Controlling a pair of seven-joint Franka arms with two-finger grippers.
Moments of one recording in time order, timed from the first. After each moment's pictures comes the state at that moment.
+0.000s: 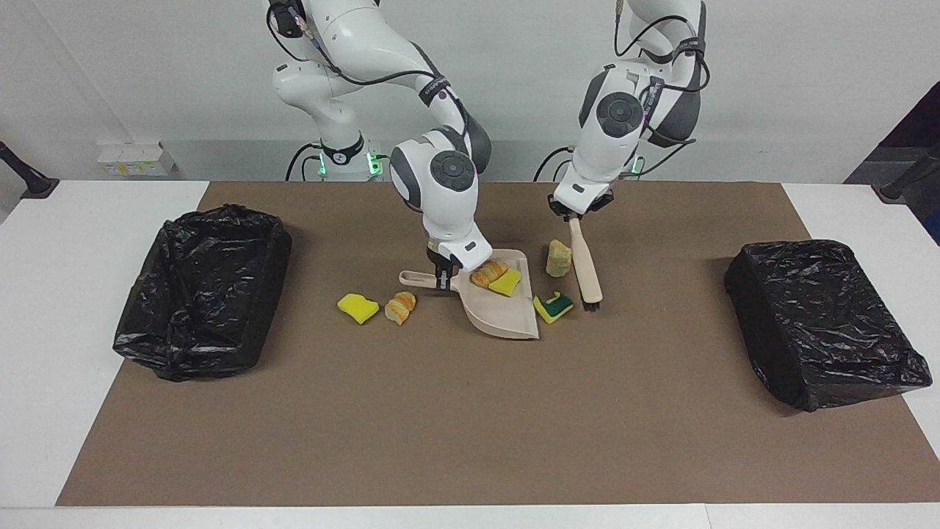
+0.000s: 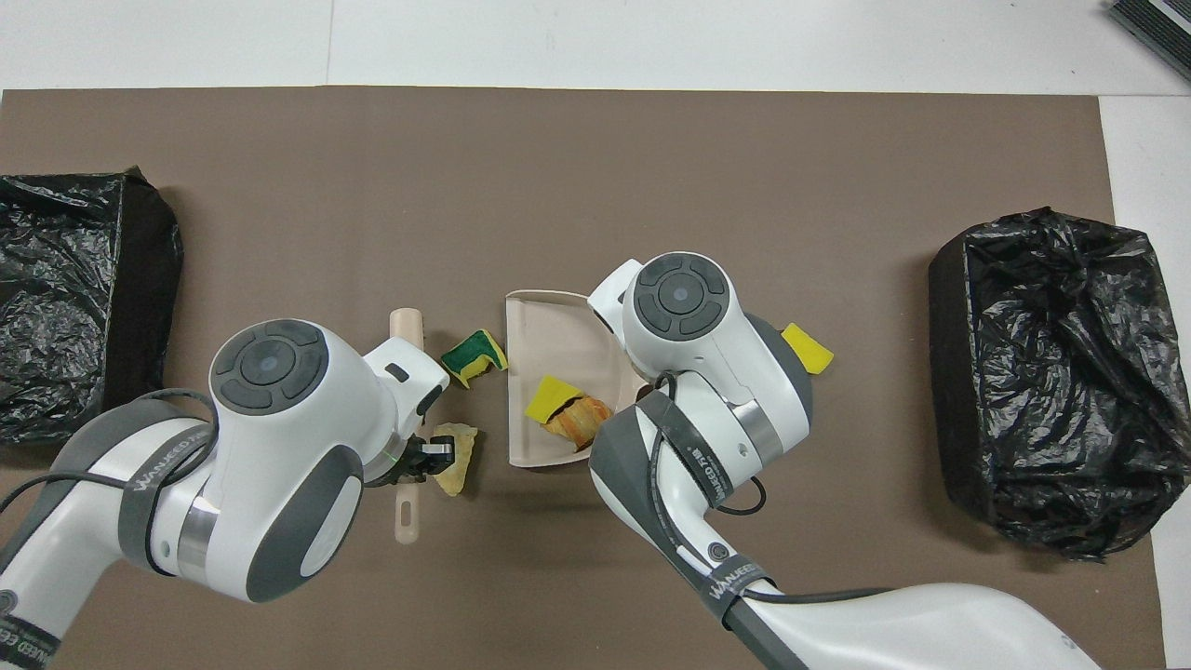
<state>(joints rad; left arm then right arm) 0.17 -0.10 -0.63 -2.18 -0.15 1.90 -0.41 0.47 0.35 0.07 -1.78 -0.07 2.03 -0.96</state>
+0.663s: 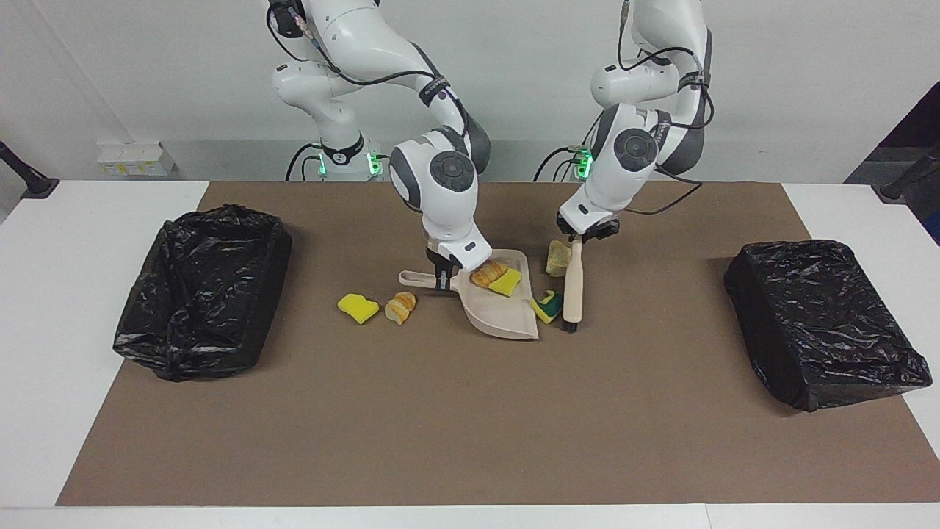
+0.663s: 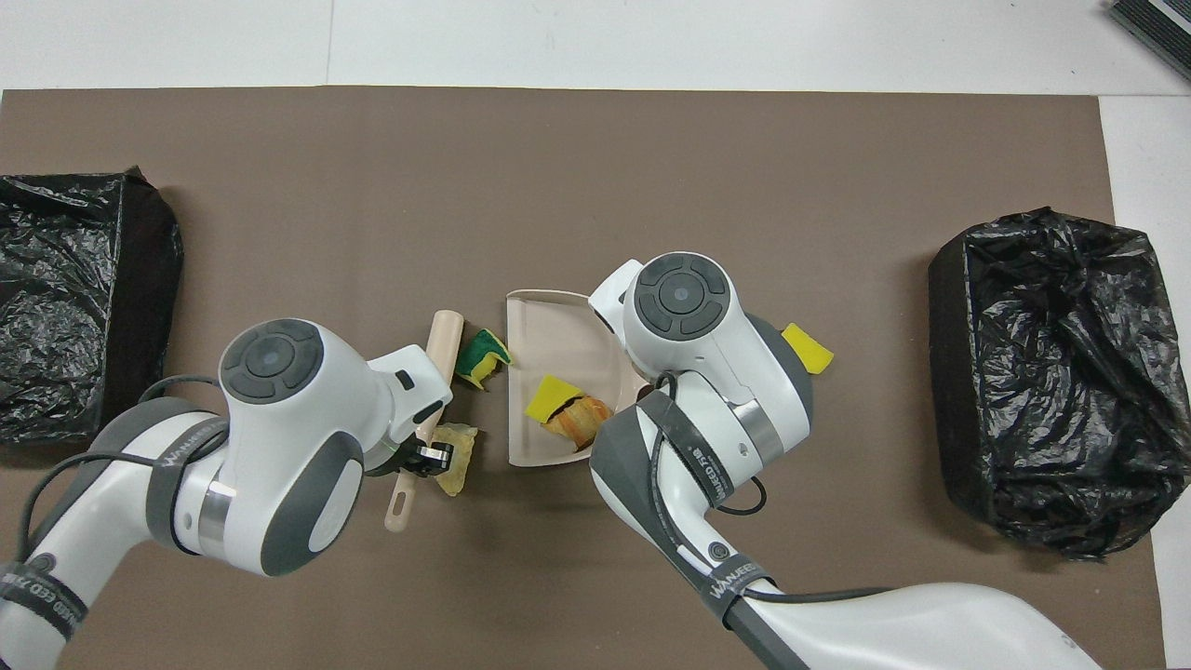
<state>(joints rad) 0.17 -0.03 -0.68 -2.22 -0.15 1.97 -0.15 0.46 0.35 0.07 -1.78 -0.07 2.03 -0.96</state>
